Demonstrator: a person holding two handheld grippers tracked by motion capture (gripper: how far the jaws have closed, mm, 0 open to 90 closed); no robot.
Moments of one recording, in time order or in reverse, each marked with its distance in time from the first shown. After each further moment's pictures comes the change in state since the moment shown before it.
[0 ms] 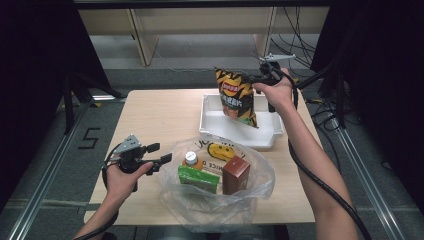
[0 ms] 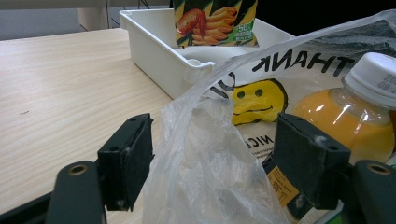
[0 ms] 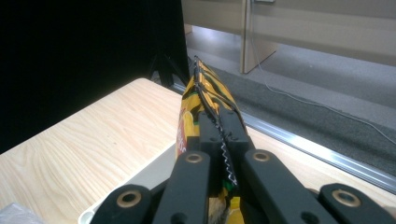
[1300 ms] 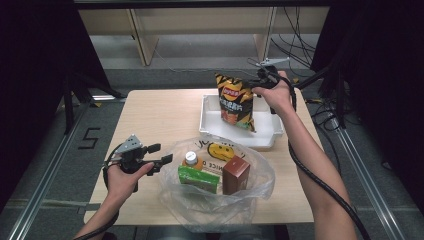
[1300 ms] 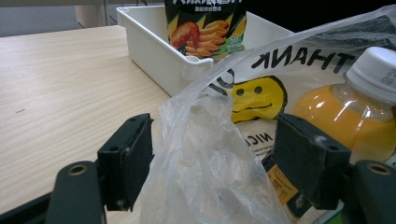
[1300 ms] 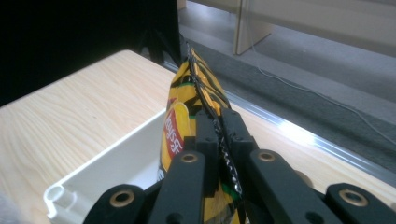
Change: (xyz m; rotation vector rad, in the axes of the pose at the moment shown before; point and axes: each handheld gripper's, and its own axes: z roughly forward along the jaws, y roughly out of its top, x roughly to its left) left arm 0.000 -0.002 0.002 0.010 -0.005 0.002; right arm -0.011 -0.013 0.014 0.081 -0.050 -0.062
